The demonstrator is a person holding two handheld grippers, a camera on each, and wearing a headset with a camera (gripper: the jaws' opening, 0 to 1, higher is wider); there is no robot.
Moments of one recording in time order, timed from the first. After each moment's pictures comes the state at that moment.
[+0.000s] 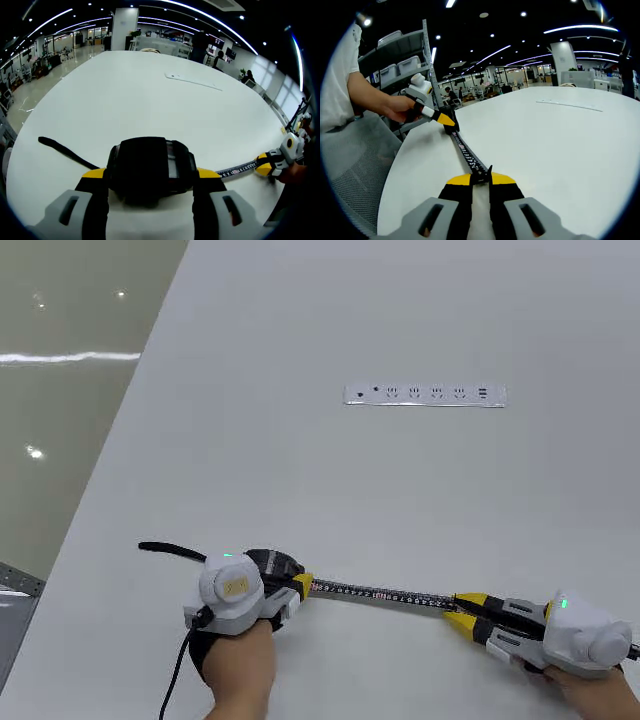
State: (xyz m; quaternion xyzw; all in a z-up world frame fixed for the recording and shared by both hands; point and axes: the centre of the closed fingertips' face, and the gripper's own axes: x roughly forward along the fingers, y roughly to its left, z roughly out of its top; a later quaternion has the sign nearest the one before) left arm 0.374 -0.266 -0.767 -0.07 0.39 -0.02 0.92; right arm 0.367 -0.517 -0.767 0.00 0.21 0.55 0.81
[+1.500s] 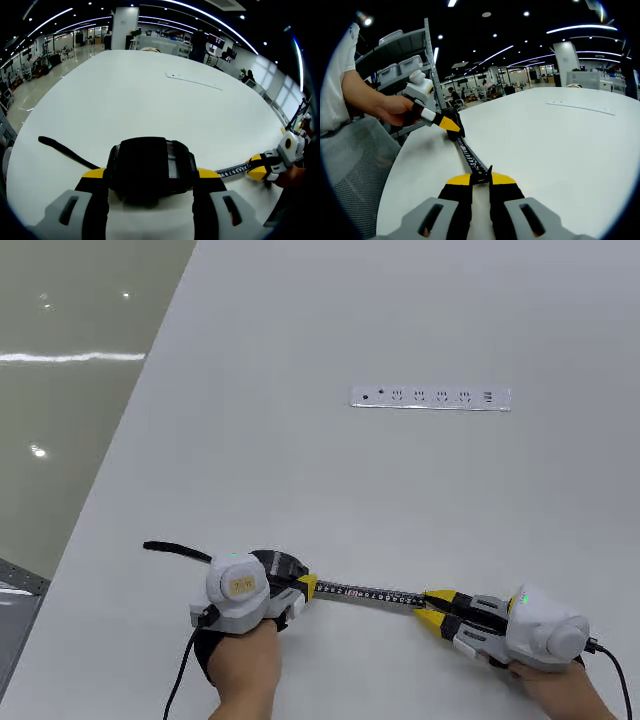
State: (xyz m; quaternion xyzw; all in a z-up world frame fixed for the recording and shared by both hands) left arm 0.373 -0.265 -0.767 -0.07 0.39 -0.02 0.92; right arm 0.364 -0.467 -0.767 0.00 0.20 0.56 0.80
